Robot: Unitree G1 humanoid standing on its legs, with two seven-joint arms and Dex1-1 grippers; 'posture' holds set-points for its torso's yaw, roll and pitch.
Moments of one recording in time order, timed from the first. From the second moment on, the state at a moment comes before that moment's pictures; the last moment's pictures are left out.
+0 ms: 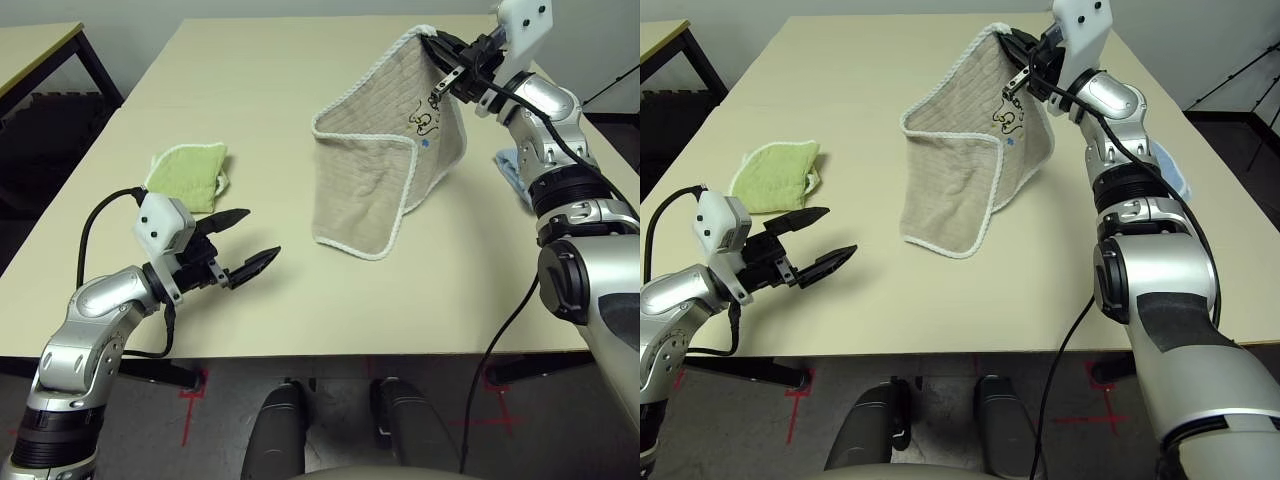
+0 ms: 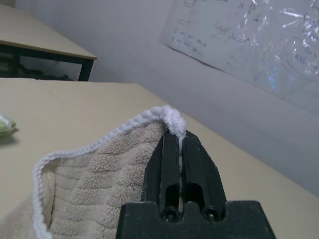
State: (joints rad) left arm -0.13 0.67 0.18 -0.29 -0.48 0.34 -0.80; right arm -1.24 -0.41 -0.09 1.03 0.09 -0.35 0.70
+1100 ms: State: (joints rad) left arm -0.65 0.51 0.17 0.03 -0.49 0.54 -0.58; right arm -1.31 -0.41 -0.10 1.10 0.11 -0.53 0.74
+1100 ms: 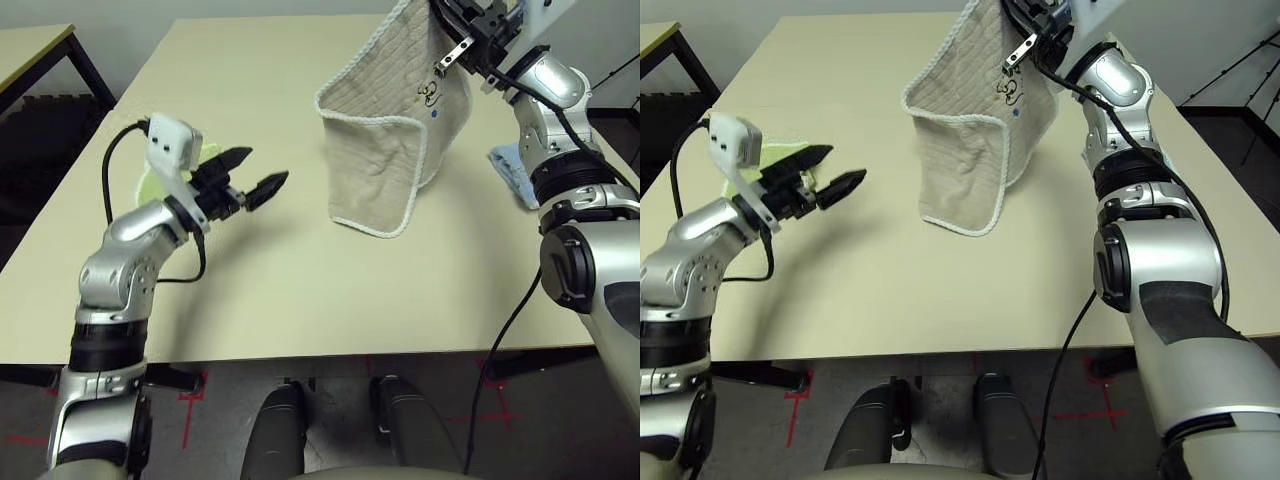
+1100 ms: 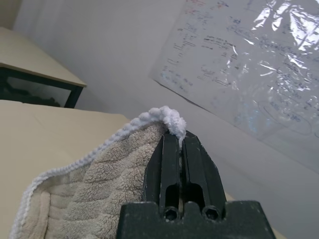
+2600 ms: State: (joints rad) left arm -0.73 0.34 0.18 0.16 -0.36 0.58 -0.47; right arm -1.27 -0.38 -0.10 0.93 0.20 -0.40 0.92
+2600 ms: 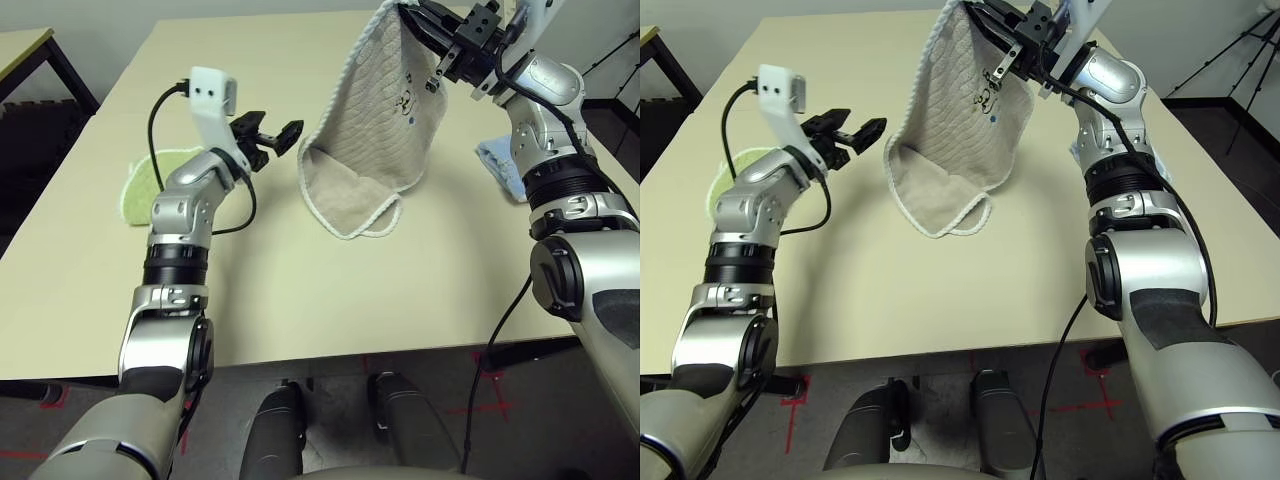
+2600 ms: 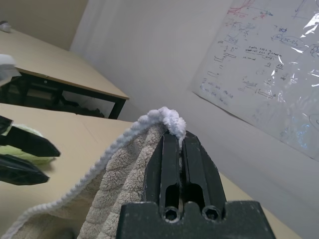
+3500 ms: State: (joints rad) left arm -0.50 0.16 0.03 0.00 -0.38 0.88 -0.28; right arm -1.27 -0.39 -0.10 0.93 0.20 -0.40 0.92
